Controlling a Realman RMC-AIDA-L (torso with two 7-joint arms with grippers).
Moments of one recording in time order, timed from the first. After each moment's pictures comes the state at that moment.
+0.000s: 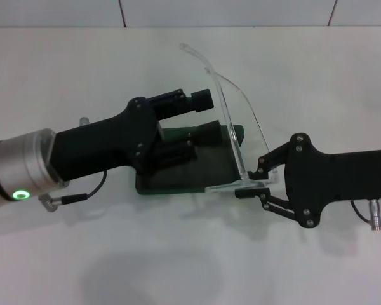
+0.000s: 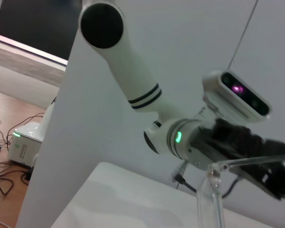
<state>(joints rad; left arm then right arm) -0.49 -2.06 1.12 0.42 1.31 1.80 -1.22 0.36 2.02 -1.39 -0.97 -1.45 -1.58 0.86</state>
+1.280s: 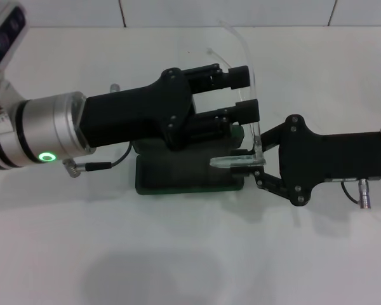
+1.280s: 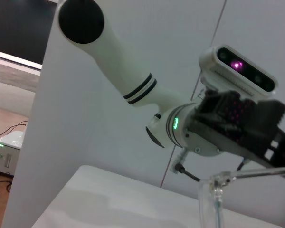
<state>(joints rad) -0.61 -2.08 1.06 0.46 1.40 1.79 -1.29 0.46 2.02 -1.32 -0.81 -1.45 -1.57 0.85</state>
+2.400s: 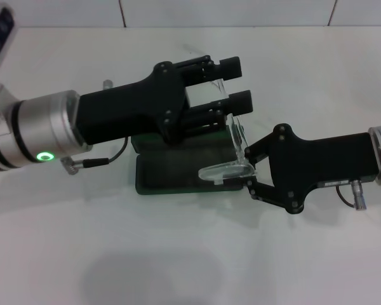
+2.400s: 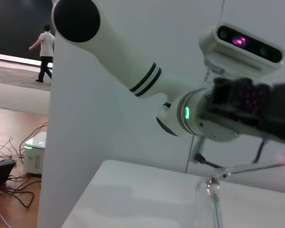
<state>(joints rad) -0.60 -2.08 1.05 0.46 1.38 1.77 -1.24 0.50 2.02 -1.34 -0.83 -1.52 -1.58 1.02</state>
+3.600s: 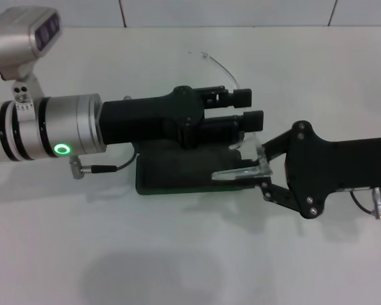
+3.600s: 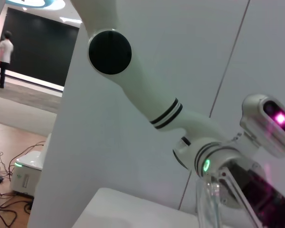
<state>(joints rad) -0.66 -2.08 1.04 0.46 1.52 1.68 -1.47 0.43 2.02 -1.33 -0.87 -1.43 -1.66 0.89</state>
